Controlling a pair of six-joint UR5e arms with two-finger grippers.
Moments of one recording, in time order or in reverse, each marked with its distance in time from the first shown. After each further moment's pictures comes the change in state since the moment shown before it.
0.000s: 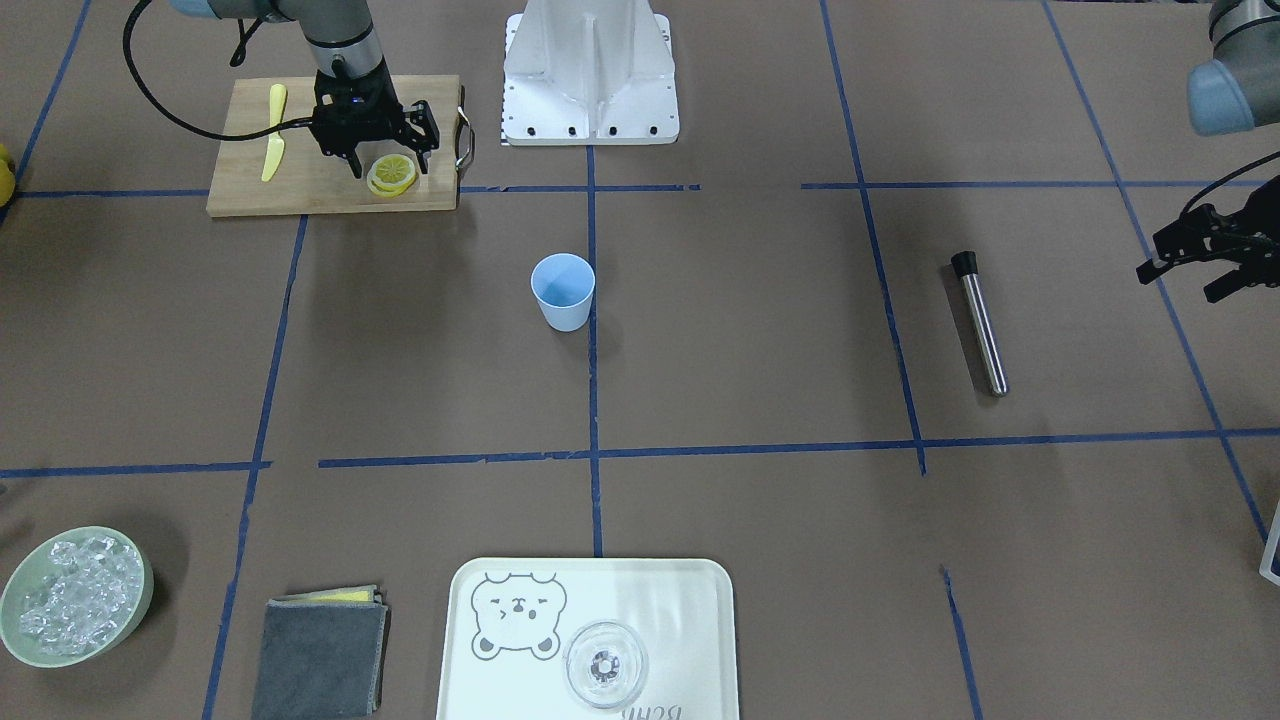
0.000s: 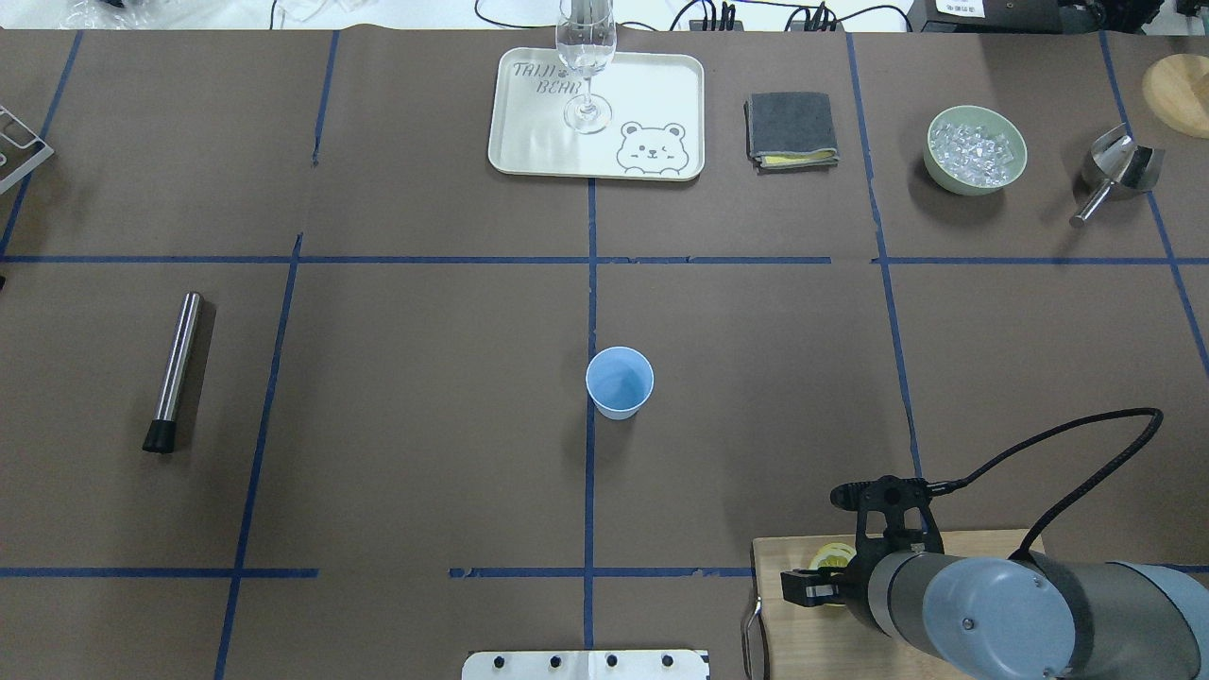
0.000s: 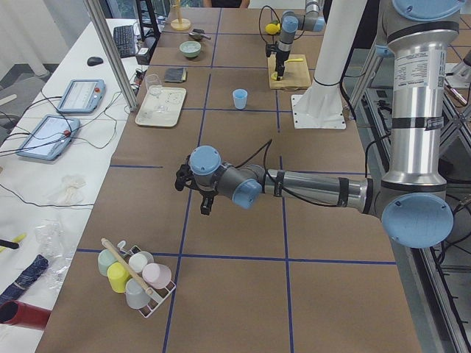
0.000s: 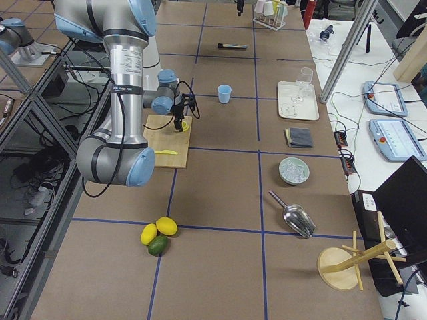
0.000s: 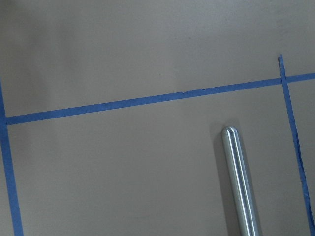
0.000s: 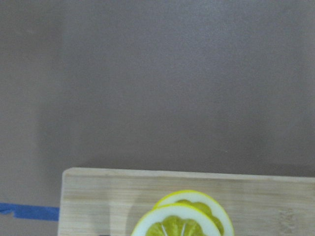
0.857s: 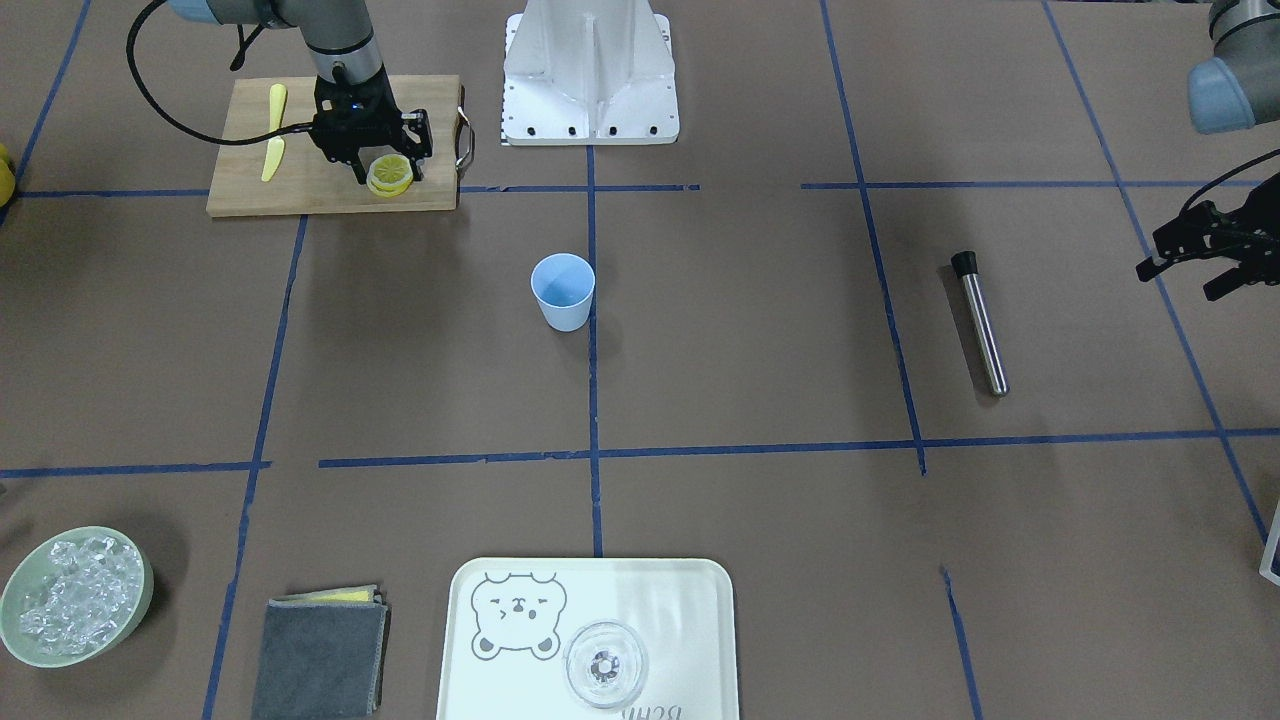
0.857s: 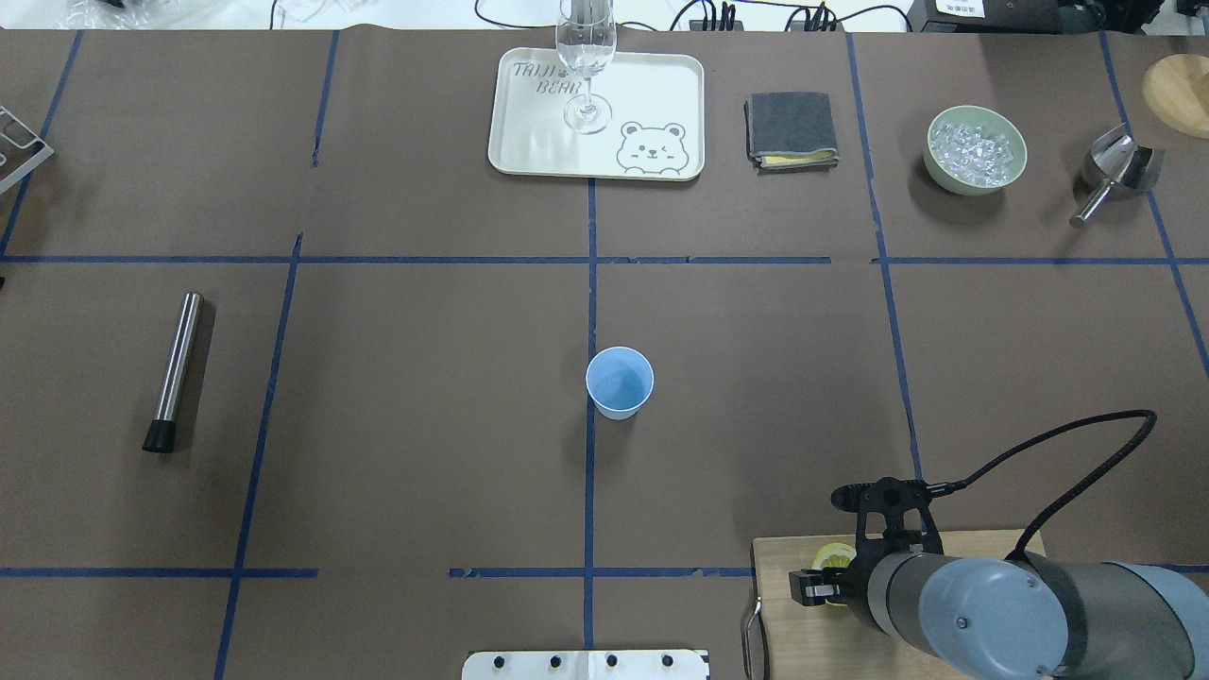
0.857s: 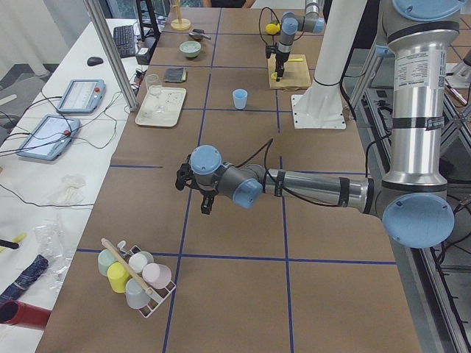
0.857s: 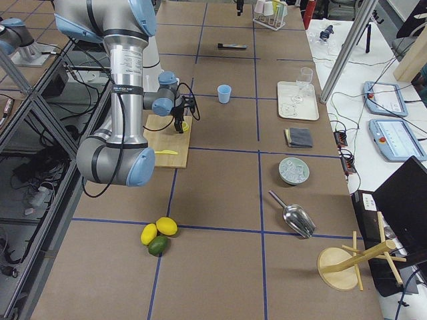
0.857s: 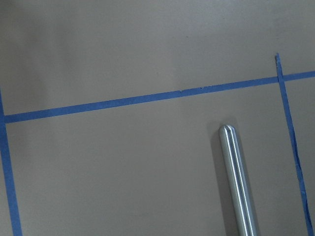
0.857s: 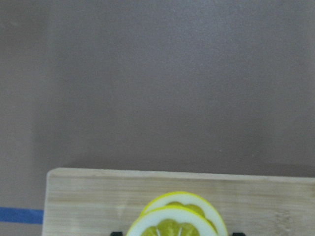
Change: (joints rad) left arm -0.001 0.002 -0.005 0.000 -0.003 0.000; right arm 0.000 -0.001 -0.014 0.000 0.001 0.000
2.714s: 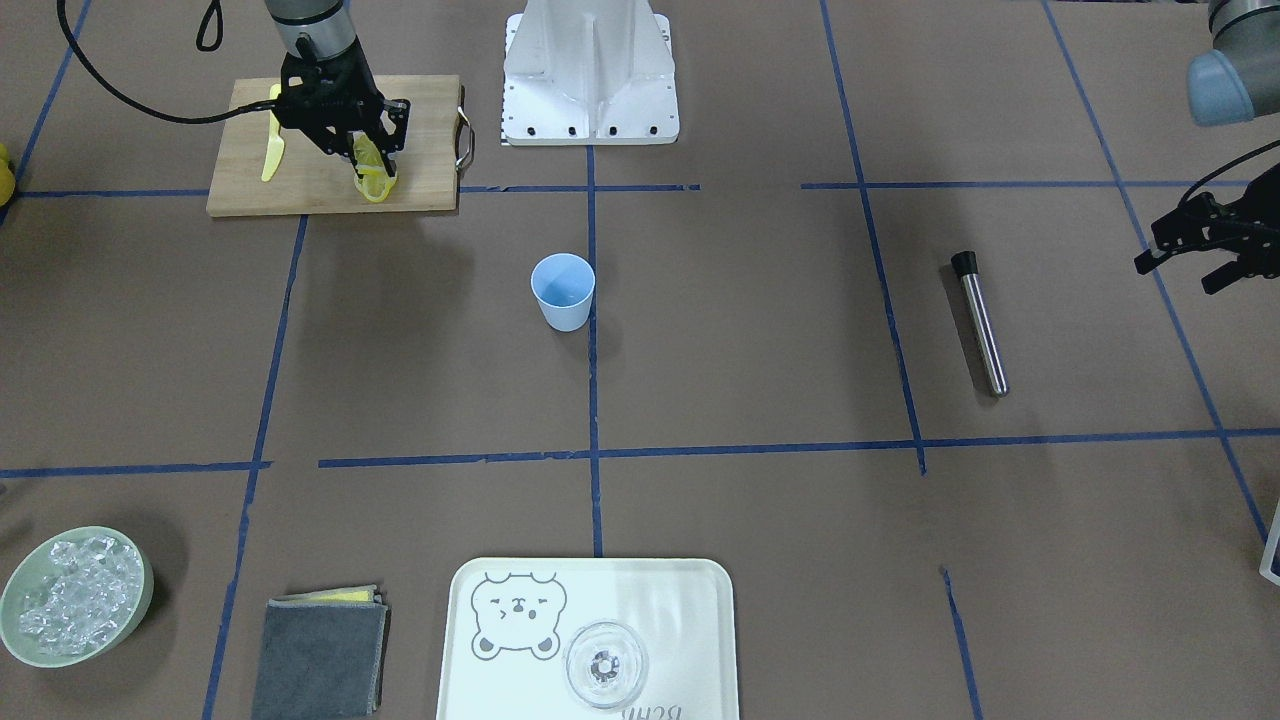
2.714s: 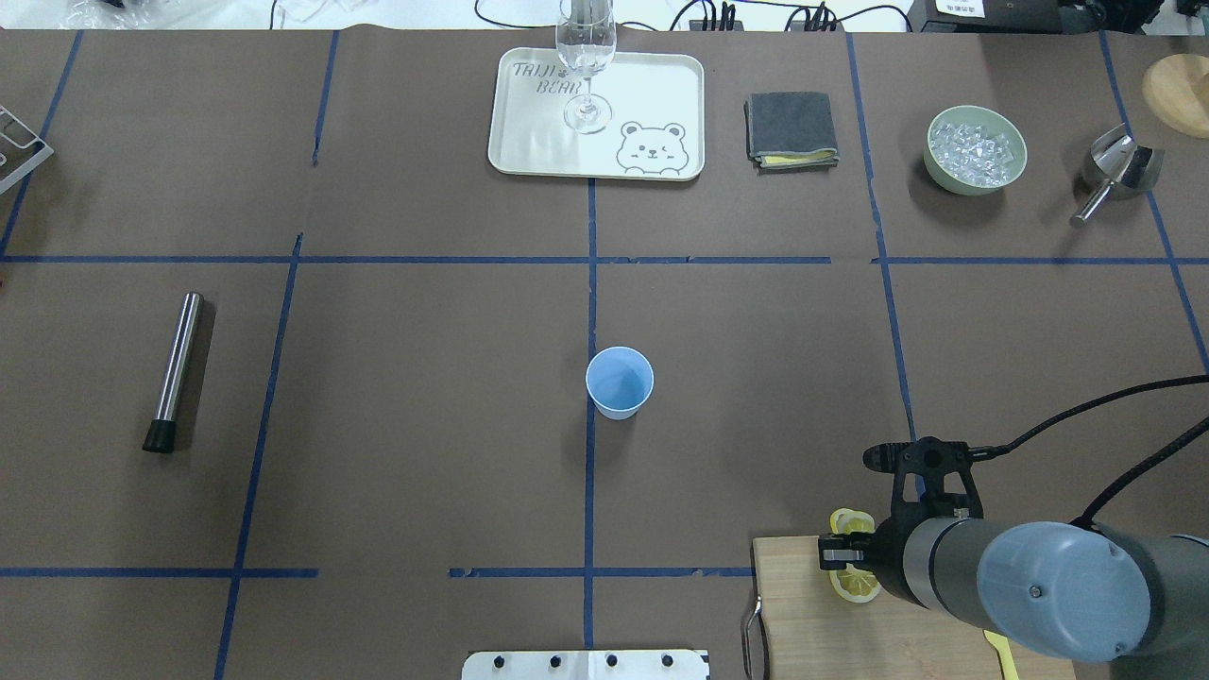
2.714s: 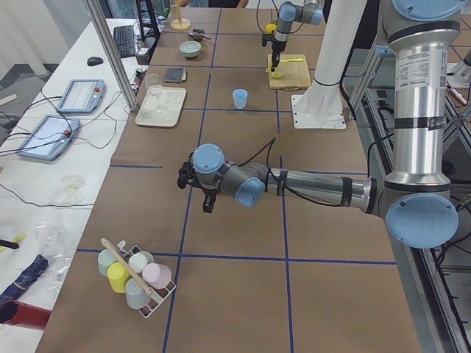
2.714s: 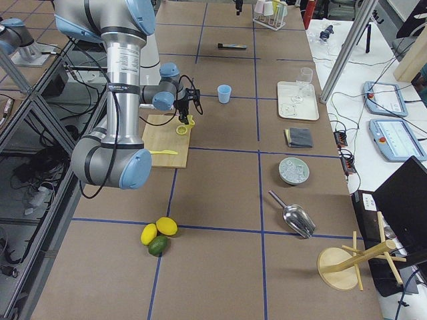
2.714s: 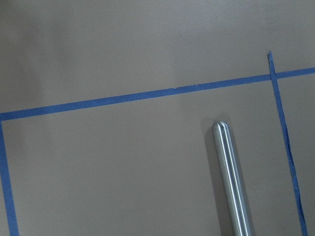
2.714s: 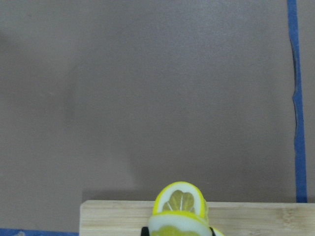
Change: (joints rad) left arm 0.000 0.015 -0.022 0.000 -0.004 -0.002; right arm 0.067 -0.040 0.111 -0.008 0.008 -0.002
